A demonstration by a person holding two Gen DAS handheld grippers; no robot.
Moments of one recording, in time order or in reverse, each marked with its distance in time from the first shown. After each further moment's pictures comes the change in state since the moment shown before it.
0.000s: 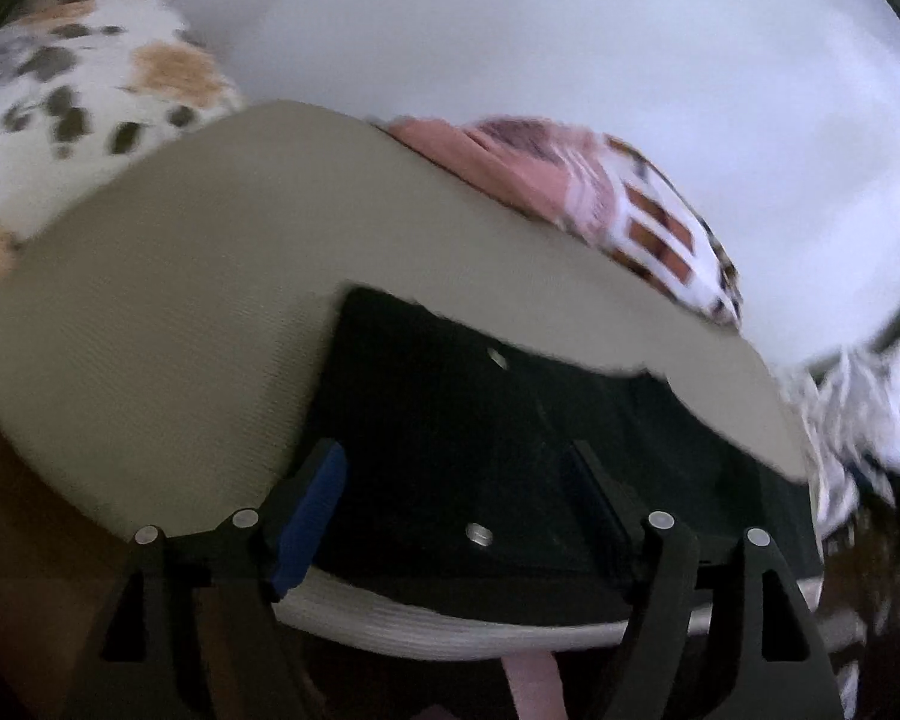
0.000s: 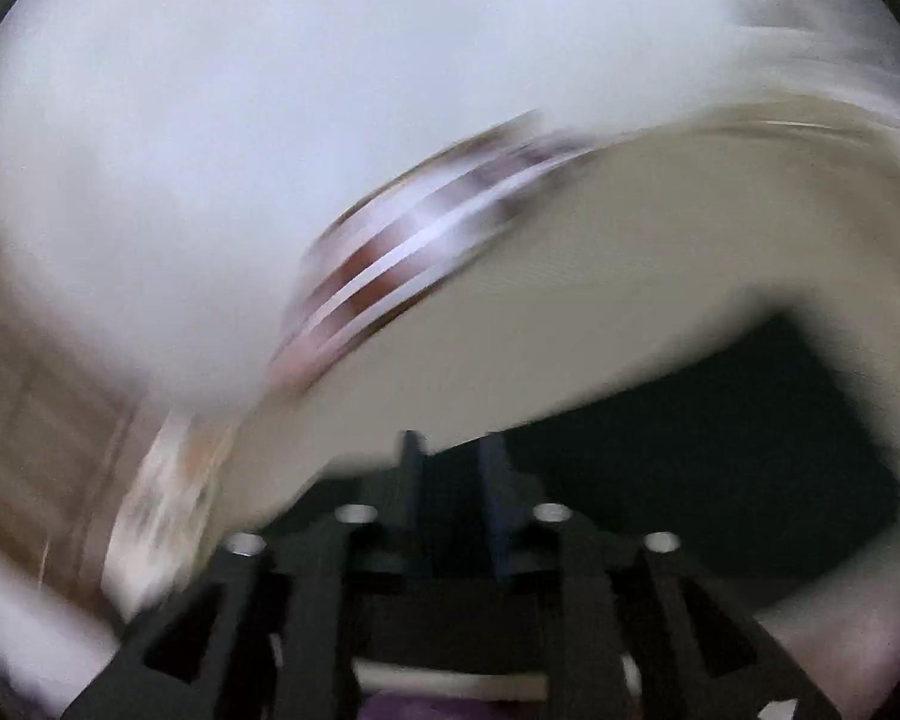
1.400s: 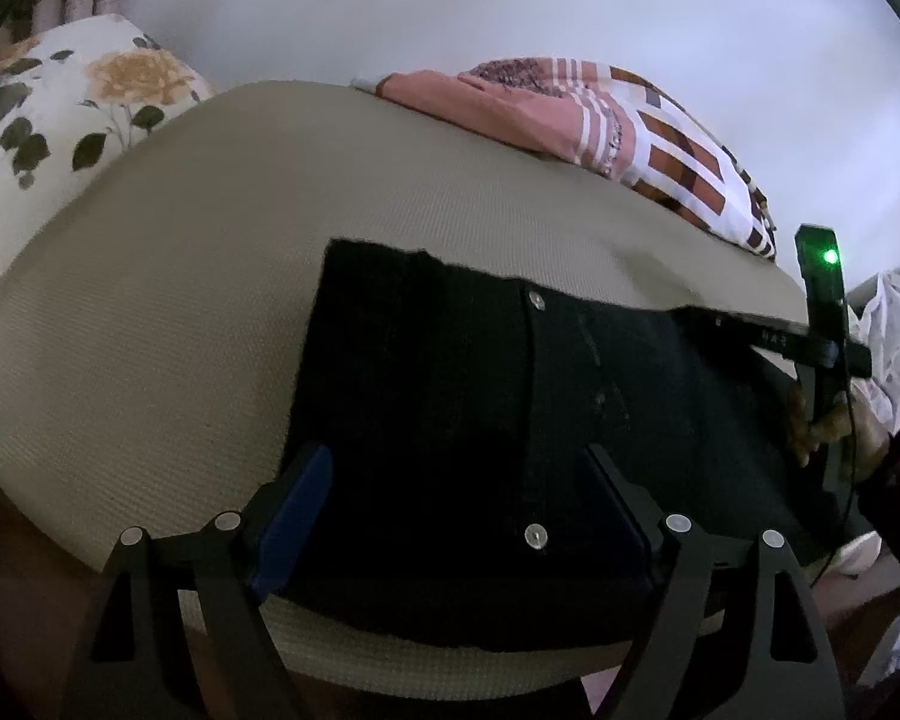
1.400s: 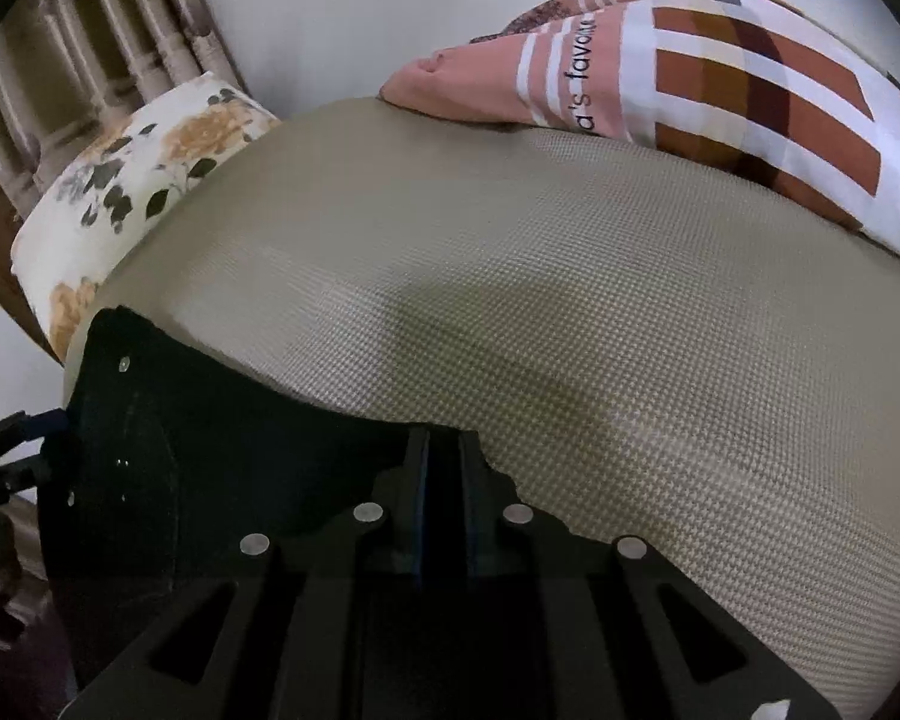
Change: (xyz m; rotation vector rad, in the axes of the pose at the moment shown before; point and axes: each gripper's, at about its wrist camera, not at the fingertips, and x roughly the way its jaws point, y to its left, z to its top) left arm 0.041 -0.001 -0.001 0.096 0.043 0.123; right arm 0.305 0.086 0.001 -0.526 0.362 -0.091
